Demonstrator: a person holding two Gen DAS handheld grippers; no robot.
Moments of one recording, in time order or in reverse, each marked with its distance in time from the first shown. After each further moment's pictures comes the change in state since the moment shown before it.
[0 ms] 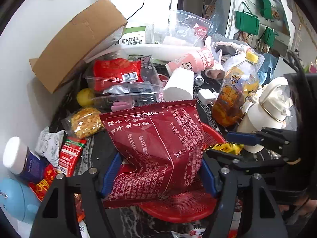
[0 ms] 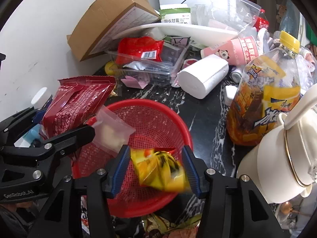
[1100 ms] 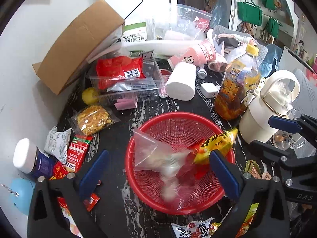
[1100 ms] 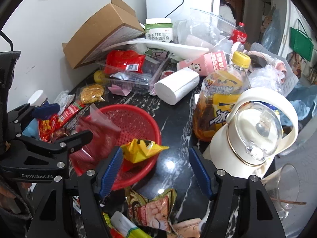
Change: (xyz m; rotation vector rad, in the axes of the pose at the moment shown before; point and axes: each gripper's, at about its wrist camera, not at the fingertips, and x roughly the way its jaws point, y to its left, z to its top) left arm -0.008 -0.012 0.005 0.034 0.056 0.057; right arm -0.069 -0.001 -0.011 -0.010 -0.054 -0.149
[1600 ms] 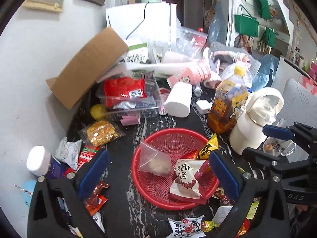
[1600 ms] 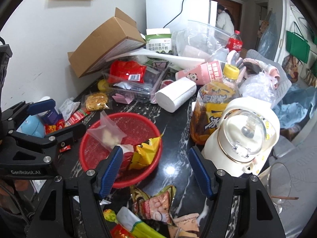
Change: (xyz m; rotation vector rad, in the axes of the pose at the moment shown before) left arm -0.054 -0.002 0.003 0.000 -0.121 0.012; right arm -0.035 0.007 -0.002 0.007 -0.056 -0.003
